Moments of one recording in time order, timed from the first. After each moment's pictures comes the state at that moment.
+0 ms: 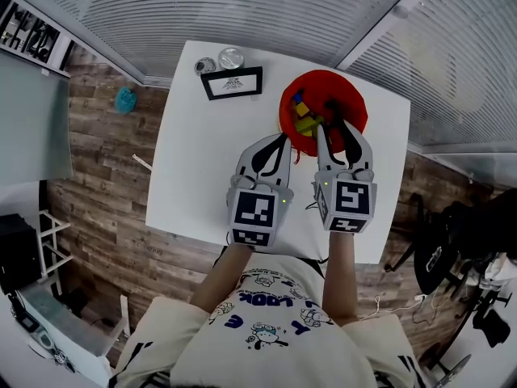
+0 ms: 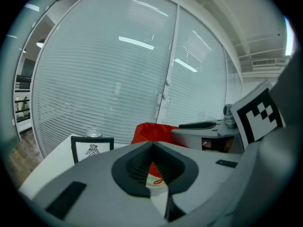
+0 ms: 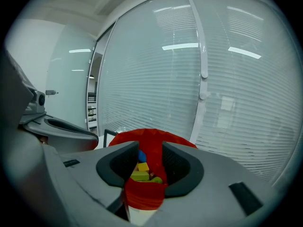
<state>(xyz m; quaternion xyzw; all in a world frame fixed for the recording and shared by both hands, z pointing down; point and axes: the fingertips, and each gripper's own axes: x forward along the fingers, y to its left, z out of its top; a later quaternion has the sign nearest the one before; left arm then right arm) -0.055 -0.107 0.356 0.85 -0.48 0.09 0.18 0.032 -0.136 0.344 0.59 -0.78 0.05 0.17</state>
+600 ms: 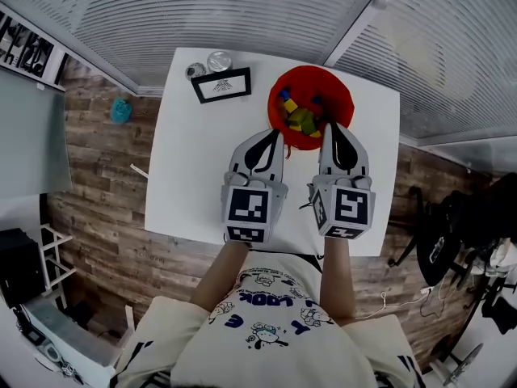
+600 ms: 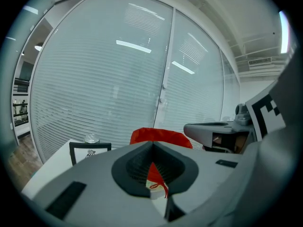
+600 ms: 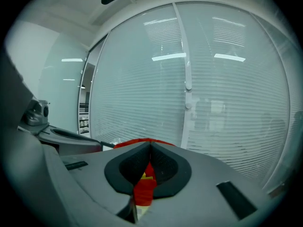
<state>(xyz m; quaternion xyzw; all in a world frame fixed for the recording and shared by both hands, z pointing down) -0.050 -0.104 0.344 0.86 -0.48 0.08 0.16 0.049 -0.113 0.317 0.64 -0.76 0.04 0.10</state>
